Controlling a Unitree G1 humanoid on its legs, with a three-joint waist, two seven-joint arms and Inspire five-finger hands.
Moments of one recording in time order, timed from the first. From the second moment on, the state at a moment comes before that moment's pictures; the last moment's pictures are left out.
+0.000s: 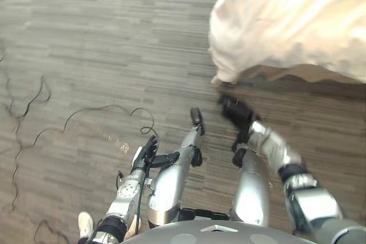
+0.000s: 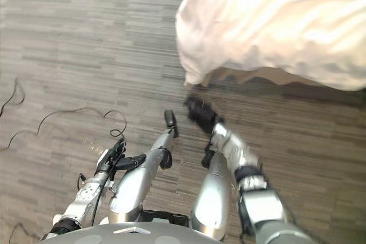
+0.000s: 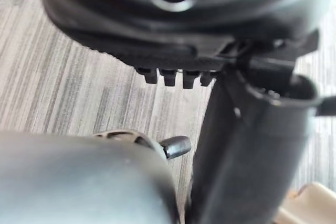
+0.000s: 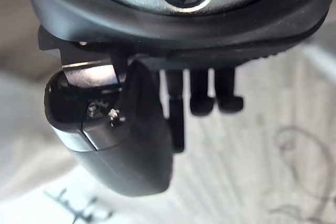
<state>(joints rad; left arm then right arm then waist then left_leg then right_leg) 0.04 0.19 -0.21 0.68 -0.25 -0.13 0.02 -0.27 -0.26 0.10 0.85 0.73 0.05 0.53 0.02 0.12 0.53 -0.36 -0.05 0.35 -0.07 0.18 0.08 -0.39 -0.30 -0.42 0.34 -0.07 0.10</state>
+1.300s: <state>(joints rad) -0.13 0.20 -0.40 0.78 -0.28 -0.13 0.02 -1.25 -0.47 0.18 0.75 0.91 -0.08 0.10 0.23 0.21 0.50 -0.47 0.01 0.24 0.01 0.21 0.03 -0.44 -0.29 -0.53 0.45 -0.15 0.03</state>
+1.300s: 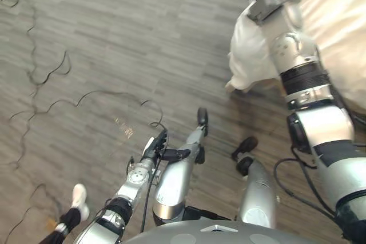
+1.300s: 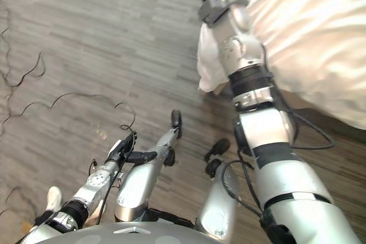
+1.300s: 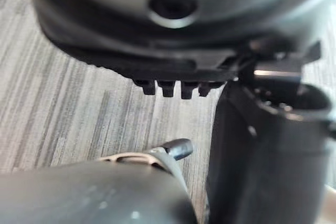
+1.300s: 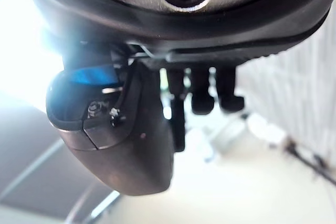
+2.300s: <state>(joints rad) 0.11 0.16 -0.21 0.65 -0.19 -0.20 0.01 -0.13 -0.40 -0.69 0.58 1.35 -0.16 0.41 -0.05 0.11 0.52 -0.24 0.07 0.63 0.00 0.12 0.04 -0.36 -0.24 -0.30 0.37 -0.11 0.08</state>
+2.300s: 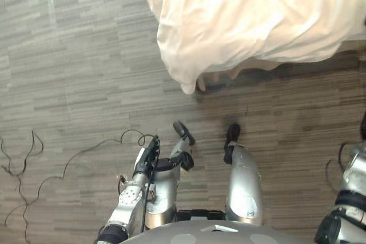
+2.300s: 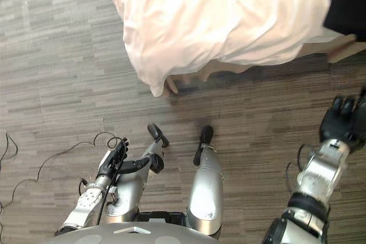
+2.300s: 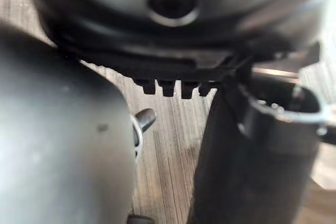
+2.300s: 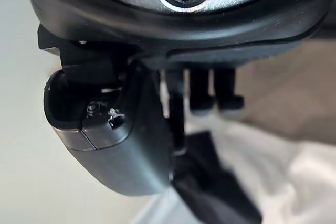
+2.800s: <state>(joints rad) 0.11 0.13 -0.05 0.84 -0.02 -0.10 -0.05 0.14 -0.08 -0.32 0.87 0.43 -0.11 0.40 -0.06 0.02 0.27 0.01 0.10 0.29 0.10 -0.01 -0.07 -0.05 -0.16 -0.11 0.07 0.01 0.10</state>
